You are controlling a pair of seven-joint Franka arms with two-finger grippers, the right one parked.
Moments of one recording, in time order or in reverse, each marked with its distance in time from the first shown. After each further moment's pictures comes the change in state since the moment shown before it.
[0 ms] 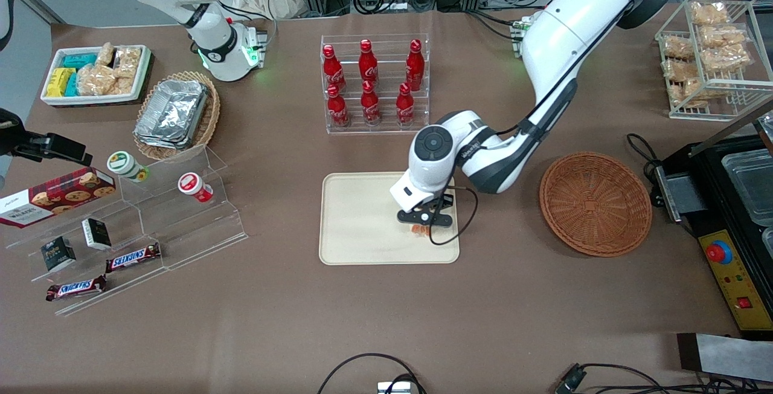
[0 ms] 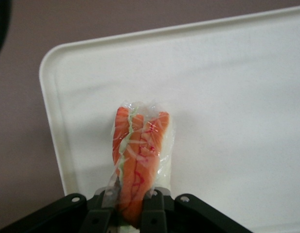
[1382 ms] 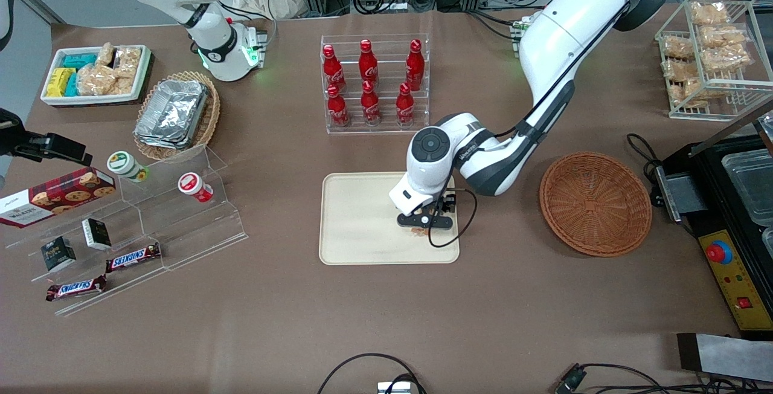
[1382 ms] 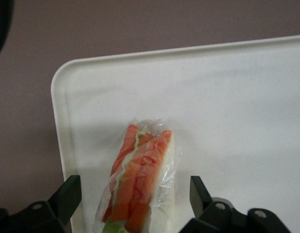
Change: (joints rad) arm -0.003 0.011 0.025 0.048 0.020 0.000 -0.044
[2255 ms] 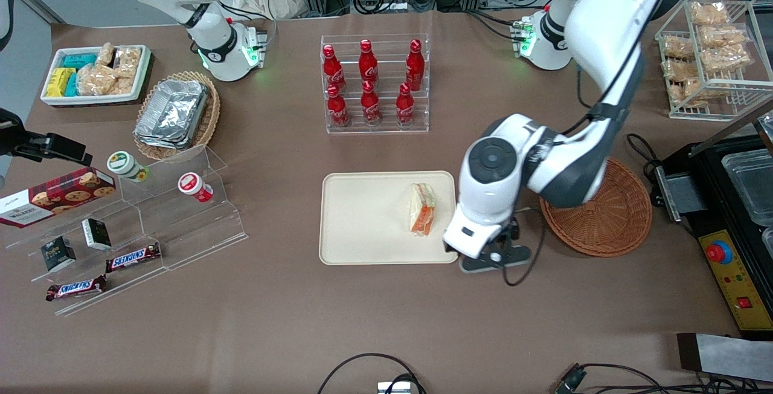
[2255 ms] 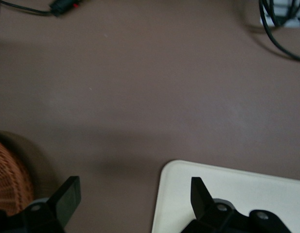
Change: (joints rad) arm 0.098 -0.066 0.041 0.296 -0.001 -0.289 -0.004
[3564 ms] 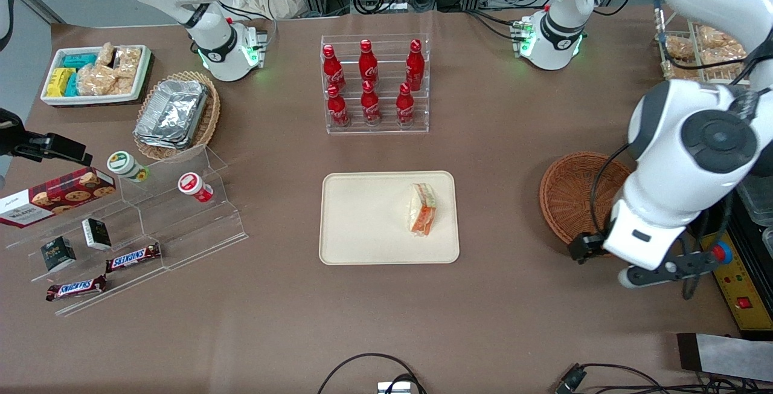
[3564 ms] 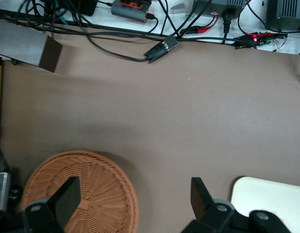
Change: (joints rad) arm 0.272 -0.220 0.036 -0.006 -0.184 -0.134 0.384
